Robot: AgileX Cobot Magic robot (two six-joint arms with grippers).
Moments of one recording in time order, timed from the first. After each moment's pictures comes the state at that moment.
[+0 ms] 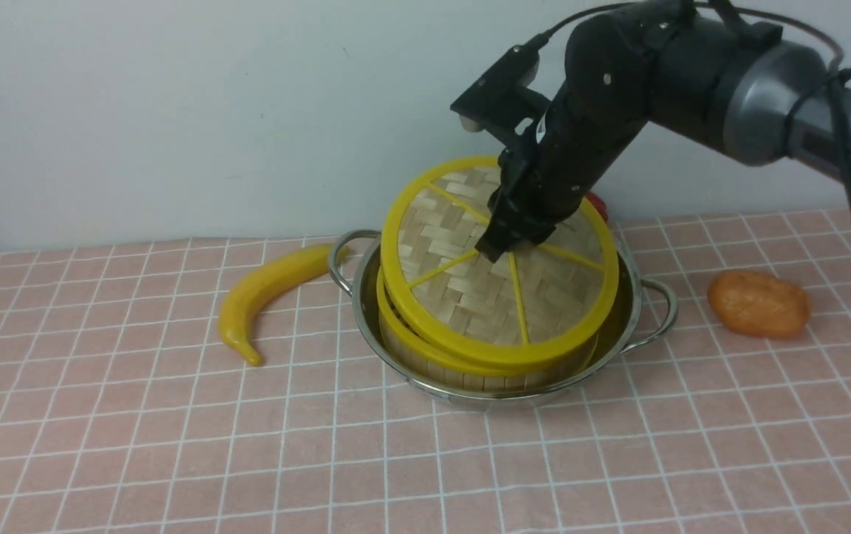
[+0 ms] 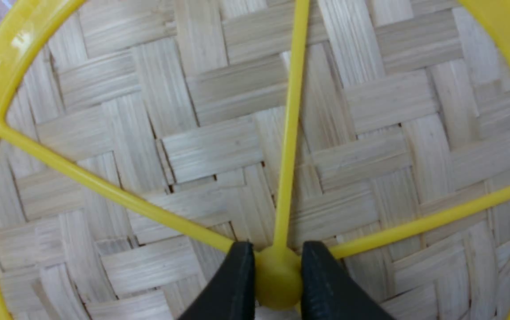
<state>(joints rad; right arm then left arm) 0.52 2.11 -1.93 0.05 1.05 -0.29 0.12 0.00 0.01 -0.20 0.36 0.34</state>
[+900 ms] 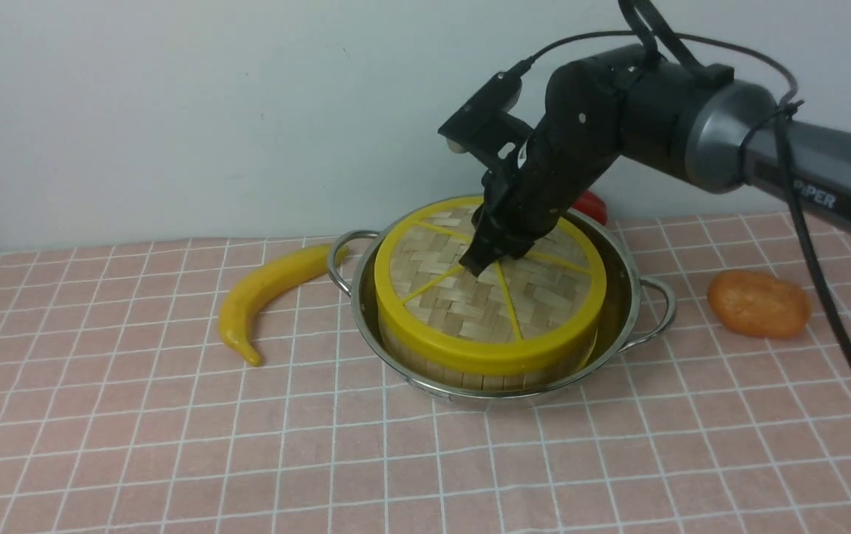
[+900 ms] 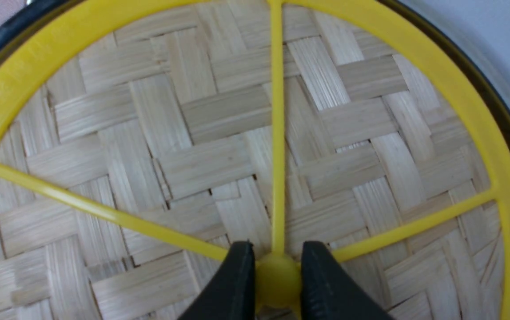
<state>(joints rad) 0.52 2.19 -1.93 0.08 0.94 -0.32 0.12 0.00 0.01 -0.20 0.36 0.34</state>
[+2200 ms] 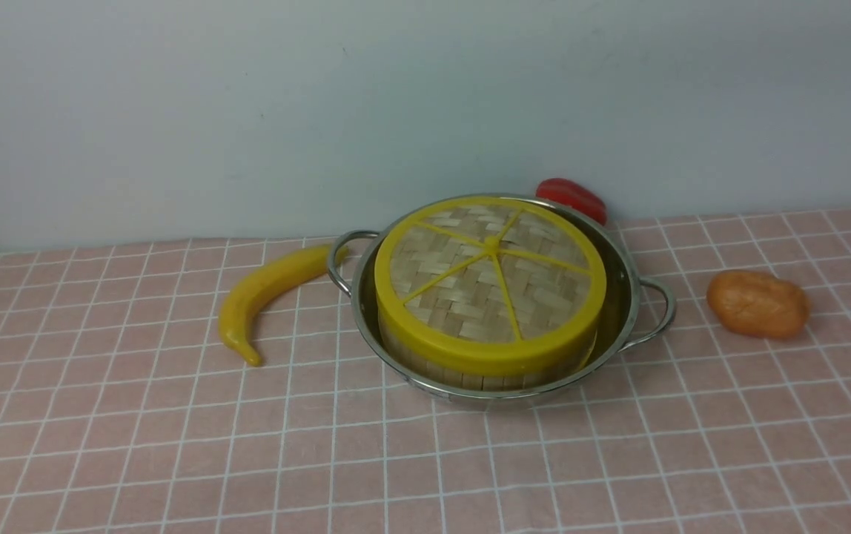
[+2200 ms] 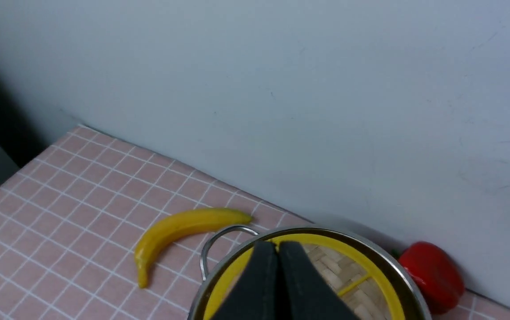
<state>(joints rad) 0.52 1.56 -1.92 0.06 1.02 0.14 0.12 0.00 0.01 -0.20 0.36 0.34</state>
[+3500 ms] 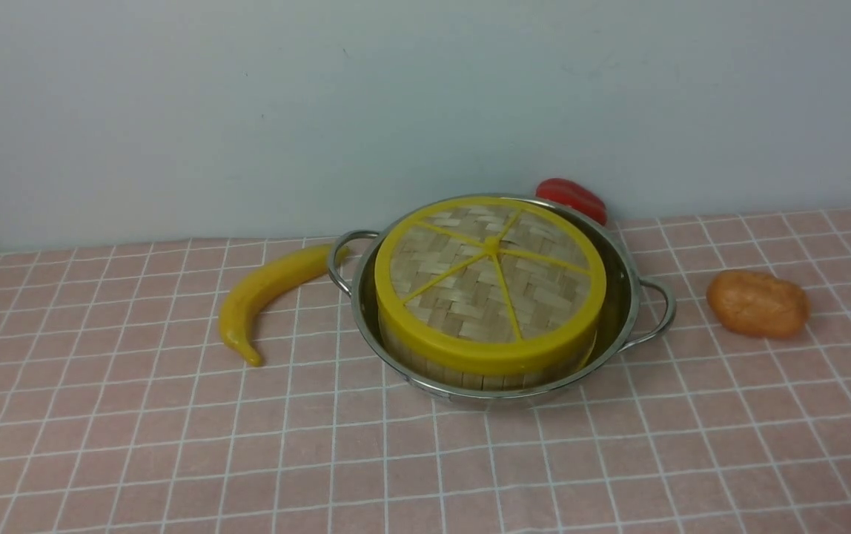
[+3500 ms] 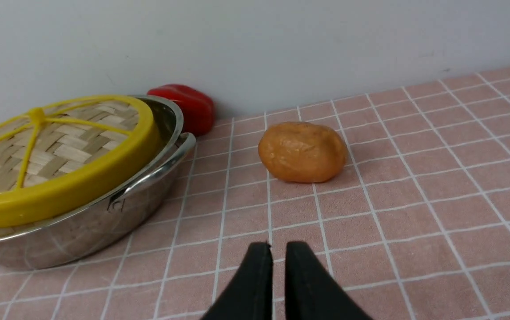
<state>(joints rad) 0.05 0.01 0.01 0.10 0.36 0.23 0.12 0.00 0.01 -0.20 0.36 0.34</state>
